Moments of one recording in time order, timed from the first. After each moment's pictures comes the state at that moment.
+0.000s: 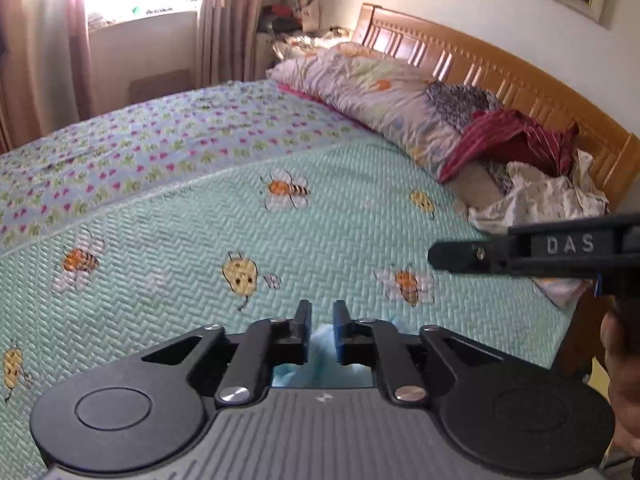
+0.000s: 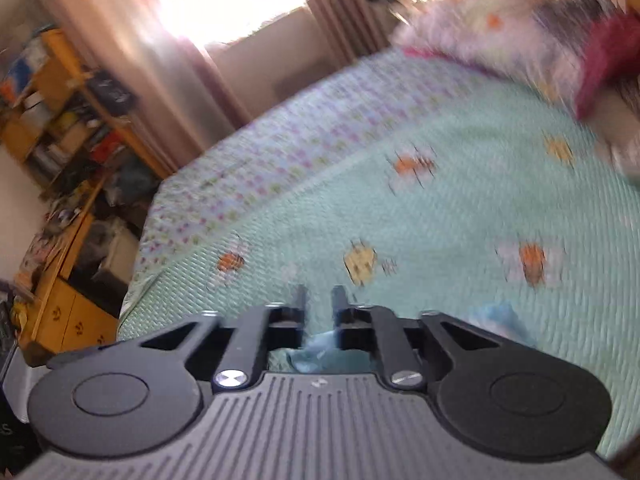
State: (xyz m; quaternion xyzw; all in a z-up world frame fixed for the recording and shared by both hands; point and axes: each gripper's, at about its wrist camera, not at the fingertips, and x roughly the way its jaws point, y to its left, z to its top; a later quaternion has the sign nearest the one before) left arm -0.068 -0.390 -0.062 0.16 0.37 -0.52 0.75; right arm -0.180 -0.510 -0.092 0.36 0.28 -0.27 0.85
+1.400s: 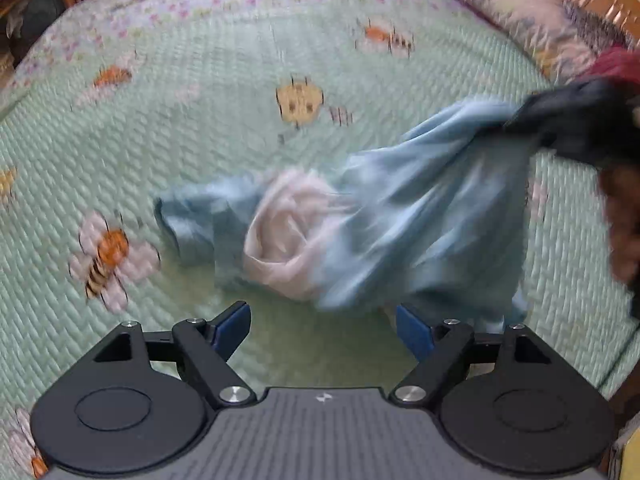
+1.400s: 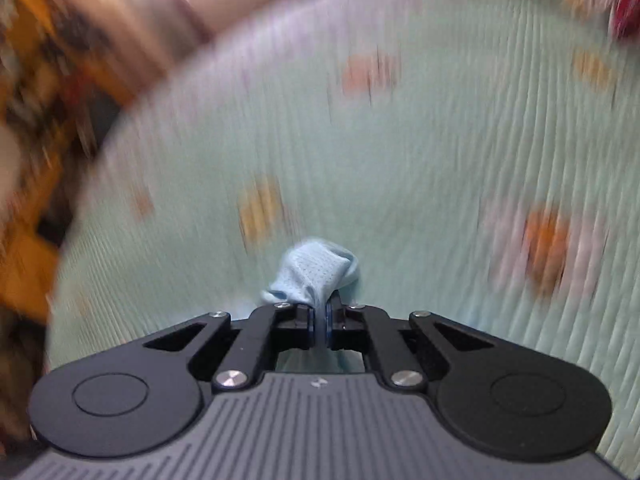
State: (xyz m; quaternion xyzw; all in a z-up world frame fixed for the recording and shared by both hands) left arm -0.078 -0.440 -0.242 0.16 0.51 -0.34 0.77; right arm -0.153 -0.690 -0.290 0.35 0.33 -0.21 0.85
